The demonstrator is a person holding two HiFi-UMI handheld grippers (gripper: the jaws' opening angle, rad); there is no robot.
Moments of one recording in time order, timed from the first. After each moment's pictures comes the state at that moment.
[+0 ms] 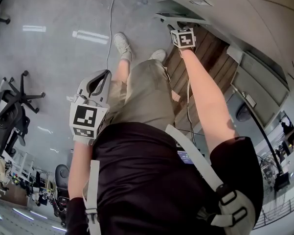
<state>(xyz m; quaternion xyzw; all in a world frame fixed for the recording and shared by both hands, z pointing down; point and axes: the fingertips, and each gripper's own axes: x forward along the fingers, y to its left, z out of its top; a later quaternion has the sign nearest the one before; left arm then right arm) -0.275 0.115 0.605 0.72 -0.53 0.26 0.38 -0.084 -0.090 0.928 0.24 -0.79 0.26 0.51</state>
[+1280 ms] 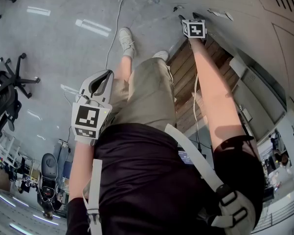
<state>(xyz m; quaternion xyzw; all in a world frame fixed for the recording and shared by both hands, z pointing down) -0.284 0.139 0.617 0.67 -0.57 0.24 0.40 -0.117 -0.159 0.940 0.24 -0.79 0.20 0.53</state>
